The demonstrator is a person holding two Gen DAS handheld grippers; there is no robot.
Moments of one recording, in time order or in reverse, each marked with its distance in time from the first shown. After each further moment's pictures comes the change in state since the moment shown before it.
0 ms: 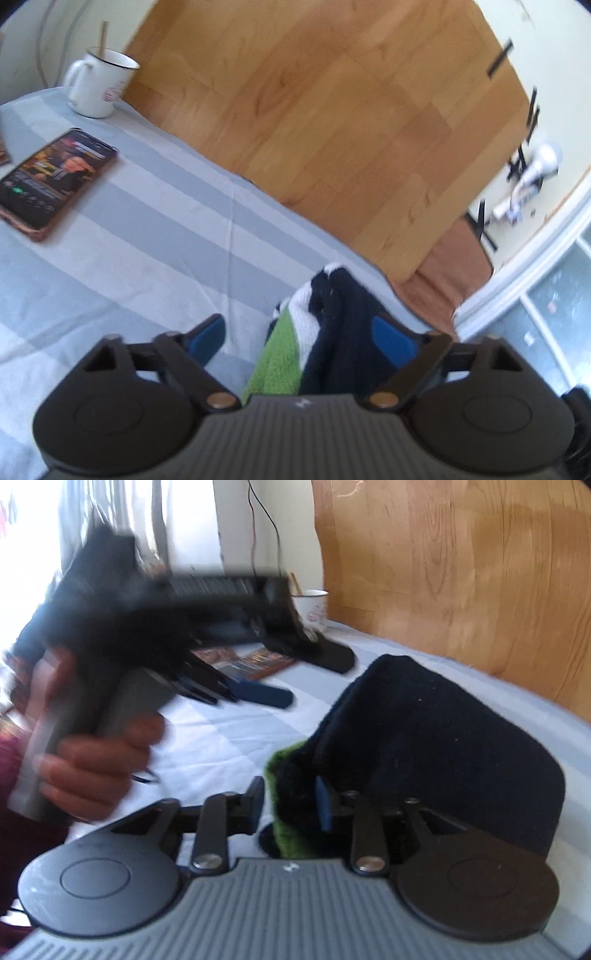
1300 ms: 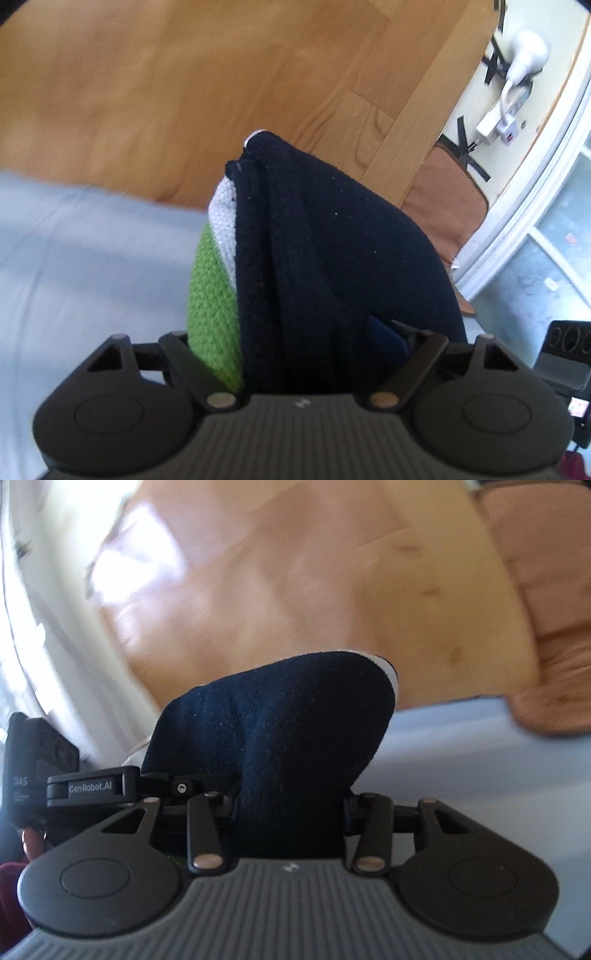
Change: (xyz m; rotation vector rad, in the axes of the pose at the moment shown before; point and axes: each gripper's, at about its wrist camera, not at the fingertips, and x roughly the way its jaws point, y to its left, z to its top) left arm 0.196 -0.109 0.035 0.273 0.110 -0.060; right arm -0.056 -0.243 -0.014 0.473 -0.345 -0.164
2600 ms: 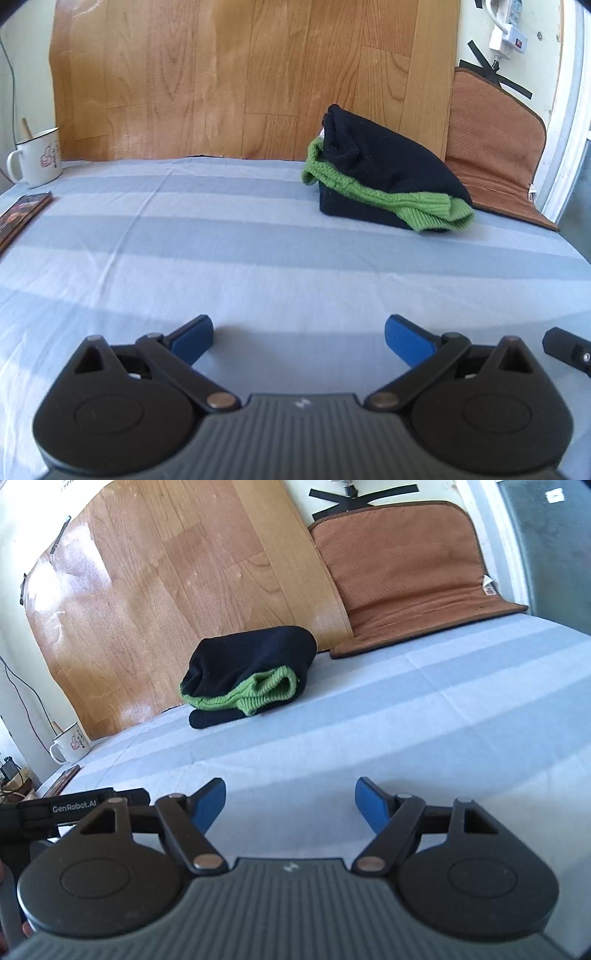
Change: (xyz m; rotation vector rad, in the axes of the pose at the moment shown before) left arm -0.088 -0.068 -0.155 0.116 -0.033 0.445; right arm -0.148 0.027 -0.120 0.070 -0.088 -0.403
